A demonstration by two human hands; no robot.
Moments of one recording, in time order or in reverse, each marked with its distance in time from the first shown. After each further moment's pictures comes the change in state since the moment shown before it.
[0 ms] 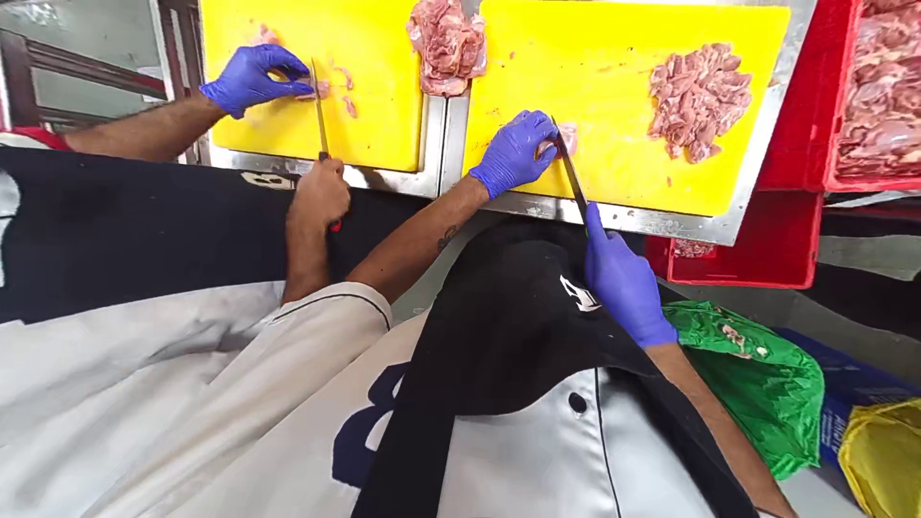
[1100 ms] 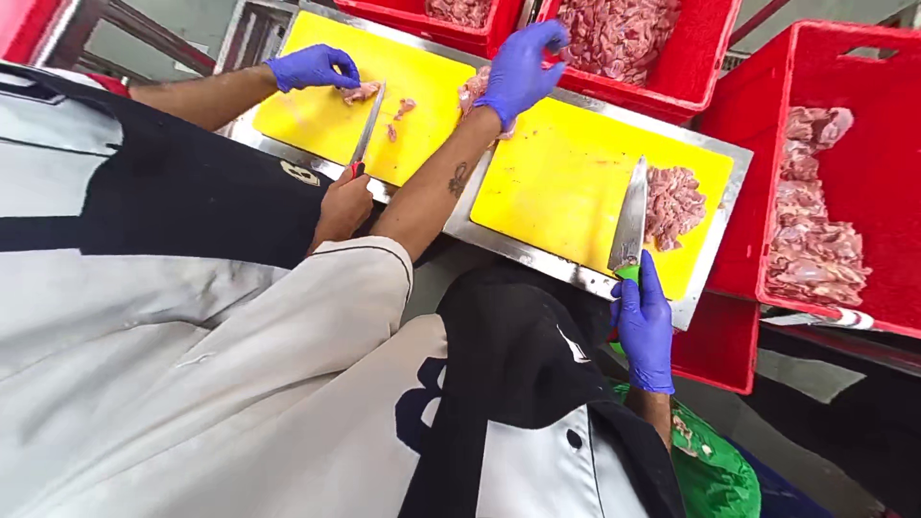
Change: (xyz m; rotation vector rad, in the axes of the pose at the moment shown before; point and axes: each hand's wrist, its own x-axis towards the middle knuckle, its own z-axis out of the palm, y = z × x) left_hand 0.116 -0.050 -0.149 -0.001 0.329 -0.335; right_hand 0.020 0.071 -0.009 0.849 0.335 -0.065
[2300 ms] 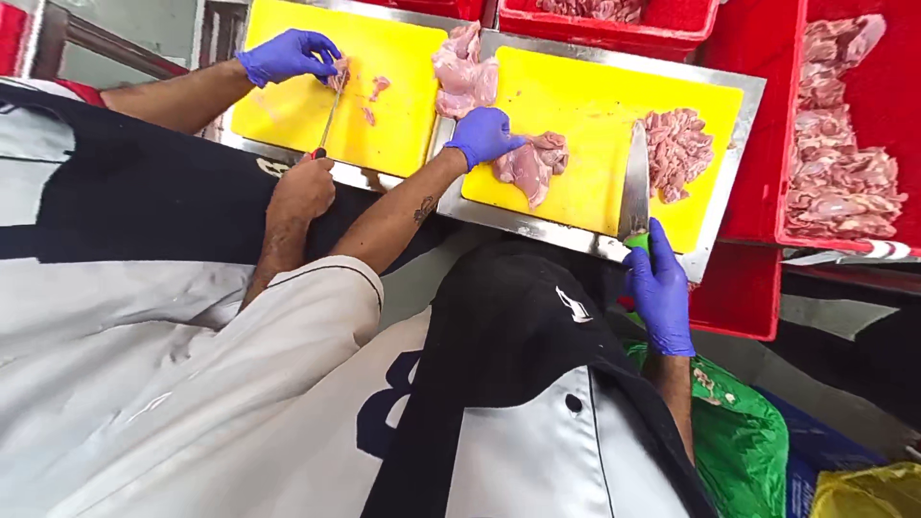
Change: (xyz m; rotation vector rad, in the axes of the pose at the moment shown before) left_hand -0.108 -0.027 0.045 0.285 -0.604 -0.160; right_hand -0.005 0.027 -0.015 -0.089 -0.018 0.047
